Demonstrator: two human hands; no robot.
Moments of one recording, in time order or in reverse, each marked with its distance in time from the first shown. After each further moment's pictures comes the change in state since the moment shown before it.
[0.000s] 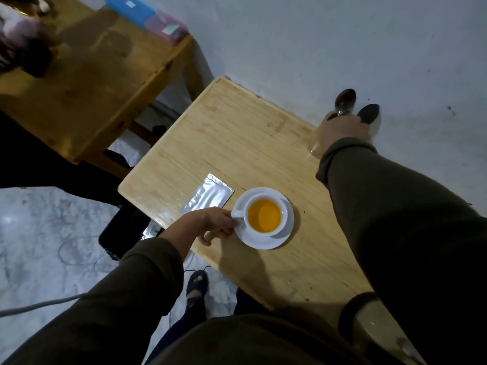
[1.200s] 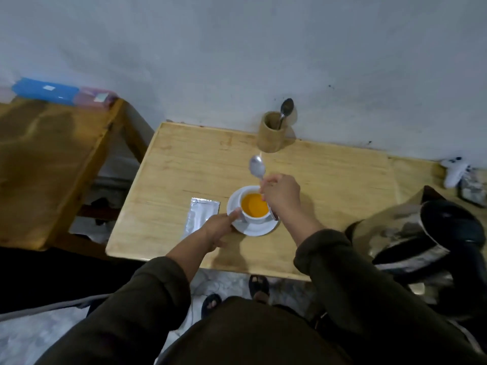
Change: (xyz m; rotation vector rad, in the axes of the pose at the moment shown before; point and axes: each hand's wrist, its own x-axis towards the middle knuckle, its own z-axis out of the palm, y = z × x) left_hand 0.000 -0.028 -0.002 -0.141 -0.055 0.400; right_hand -0.213 0.018 0.020 0.548 0.015 0.156
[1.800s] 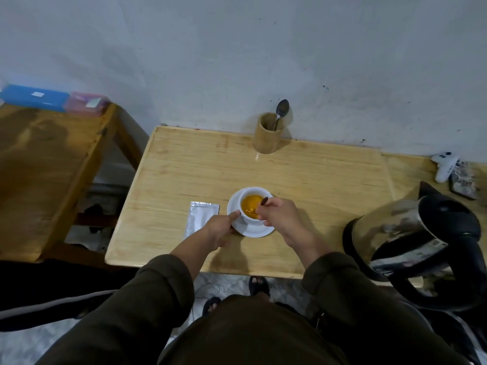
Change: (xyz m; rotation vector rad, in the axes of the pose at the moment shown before) left_hand 0.021 -0.001 -0.007 -0.012 0.020 -0.011; right_hand -0.021 0.036 0.004 0.212 -0.218 0.176
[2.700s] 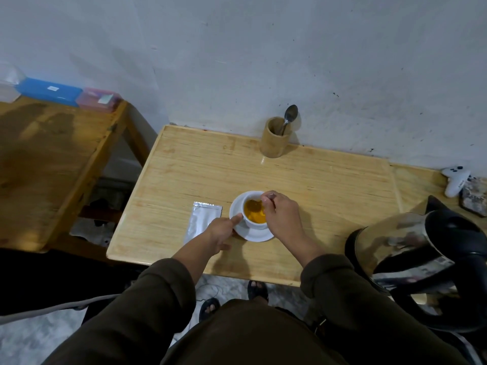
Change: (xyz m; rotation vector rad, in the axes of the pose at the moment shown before) left_hand -0.001 -0.003 0.005 -0.054 0.028 0.017; right_hand 0.012 0.000 0.002 -0.541 0.192 -0.493
